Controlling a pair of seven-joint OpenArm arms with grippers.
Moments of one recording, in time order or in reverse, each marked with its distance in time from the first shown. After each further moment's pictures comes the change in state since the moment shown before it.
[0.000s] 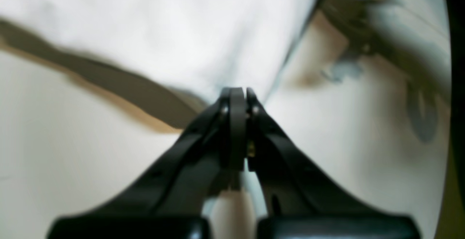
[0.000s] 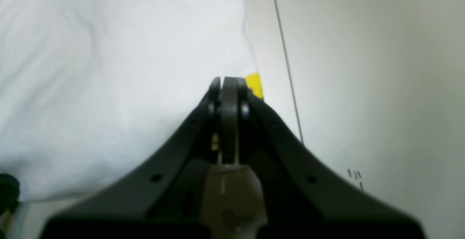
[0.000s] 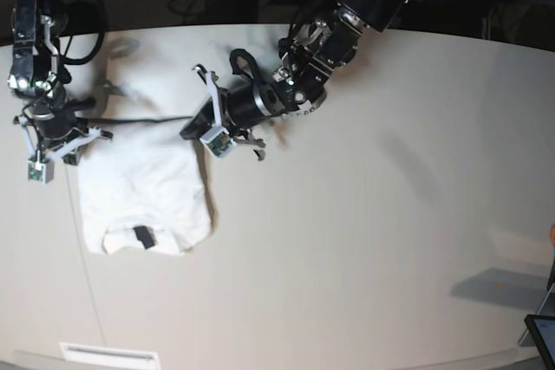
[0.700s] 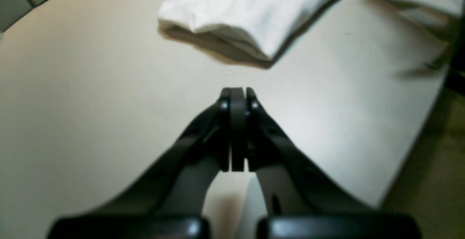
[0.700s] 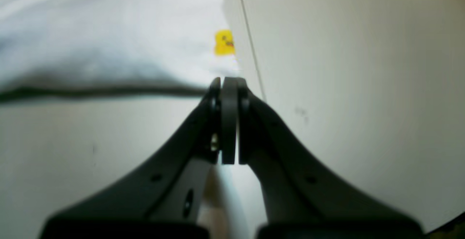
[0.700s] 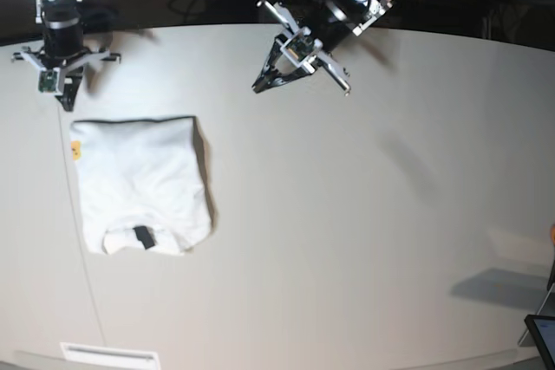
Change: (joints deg) left arm 33.5 -8.1 -19.2 21.6 26.9 4.9 -29.6; right arm -24.0 -10.4 6.4 2.8 -18.2 9.3 35.5
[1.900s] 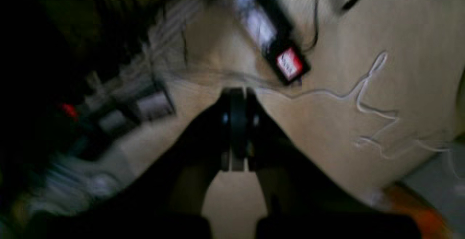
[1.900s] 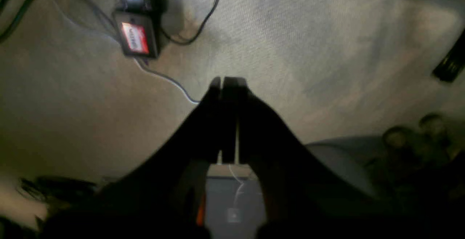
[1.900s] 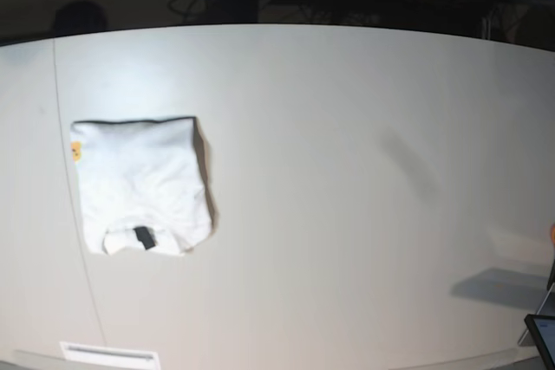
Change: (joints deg) left arm -9.1 6.9 -6.5 -75.7 6.6 1.6 6.6; right arm 21.1 -1.6 -13.4 -86.3 -15.7 5.6 -3.5
